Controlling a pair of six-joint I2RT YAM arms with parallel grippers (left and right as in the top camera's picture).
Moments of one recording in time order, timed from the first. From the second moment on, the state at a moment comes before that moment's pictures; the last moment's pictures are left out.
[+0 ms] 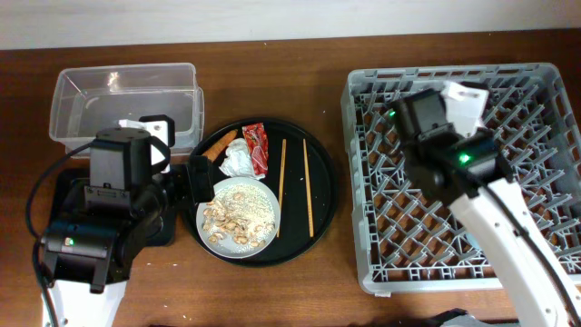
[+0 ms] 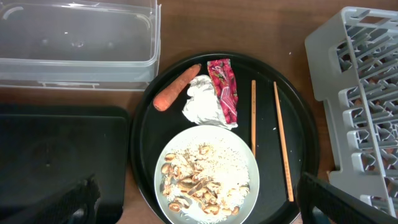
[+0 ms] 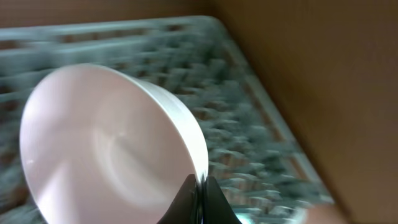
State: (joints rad) left arm -0.17 1.09 1.32 -1.06 0.02 -0.22; right arm 0.30 1.39 1.39 -1.13 0.94 0.48
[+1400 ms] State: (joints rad) left arm -0.17 1.09 1.32 -1.06 0.02 -0.22; right arm 0.67 1.98 1.48 -0.88 0.05 0.48
